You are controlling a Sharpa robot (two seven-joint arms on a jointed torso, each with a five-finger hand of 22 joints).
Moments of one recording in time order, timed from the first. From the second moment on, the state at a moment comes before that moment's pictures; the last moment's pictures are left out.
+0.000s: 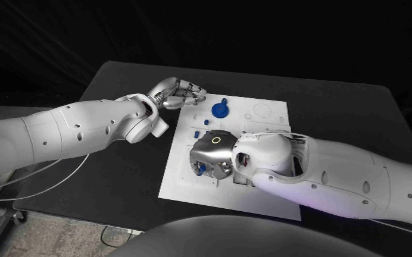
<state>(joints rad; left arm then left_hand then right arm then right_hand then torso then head) 1.19 -0.82 -0.22 1.36 -0.53 -0.29 0.40 1.48 0.11 -0.18 0.29 0.31 0.85 0.14 0.08 0.16 0.47 0.13 0.46 0.07 0.61 0.21 0.36 0.07 0.17 0.66 0.28 0.09 0.74 1.09 -0.54 -0.12 1.72 -1.89 0.06 -0.08 1.51 -0.12 0.35 0.03 0.28 1.15 0.11 0.14 0.33 1.08 0.13 0.32 0.23 1.23 -0.01 0.76 0.71 0.15 1.24 0.08 0.45 1.31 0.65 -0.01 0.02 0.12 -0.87</state>
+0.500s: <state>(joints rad) 1.19 -0.82 -0.22 1.36 -0.53 -0.29 0.40 1.48 0.11 -0.18 0.29 0.31 0.85 0.14 0.08 0.16 0.47 0.13 0.46 0.07 0.61 0.21 0.36 0.07 0.17 0.66 0.28 0.09 0.74 1.09 -0.53 -0.12 1.71 -1.87 0.07 -0.09 1.49 -0.12 0.35 0.03 0.21 0.97 0.12 0.06 0.27 1.09 0.08 0.27 0.23 1.17 -0.01 0.74 0.71 0.17 1.20 0.09 0.37 1.31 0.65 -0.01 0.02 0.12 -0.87</state>
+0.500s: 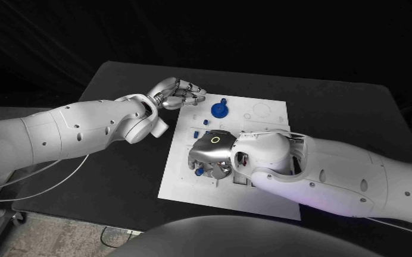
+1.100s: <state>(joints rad) 1.19 -0.82 -0.22 1.36 -0.53 -0.29 0.40 1.48 0.11 -0.18 0.29 0.31 0.85 0.14 0.08 0.16 0.47 0.13 0.46 0.07 0.61 0.21 0.36 0.07 0.17 0.66 0.28 0.09 0.74 1.09 -0.63 -0.12 1.73 -1.81 -0.05 -0.06 1.44 -0.14 0.23 0.12 0.10 0.72 0.05 0.07 0.17 0.80 0.12 0.22 0.23 1.14 0.03 0.73 0.73 0.17 1.19 0.12 0.27 1.27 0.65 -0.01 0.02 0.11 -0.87</state>
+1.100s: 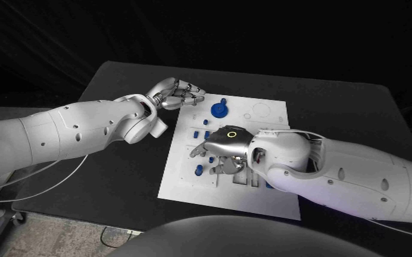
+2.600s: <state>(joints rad) 1.17 -0.85 -0.22 1.36 -0.51 -0.29 0.42 1.49 0.12 -0.18 0.29 0.32 0.85 0.14 0.08 0.16 0.47 0.13 0.46 0.07 0.62 0.20 0.37 0.07 0.17 0.67 0.28 0.10 0.74 1.13 -1.07 -0.12 1.87 -1.47 -0.06 -0.49 0.94 -0.05 0.06 0.29 0.14 0.96 0.04 0.50 0.73 1.47 -0.04 1.57 1.31 1.46 -0.11 1.53 1.31 0.01 1.47 0.00 1.53 1.31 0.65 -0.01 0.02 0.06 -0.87</state>
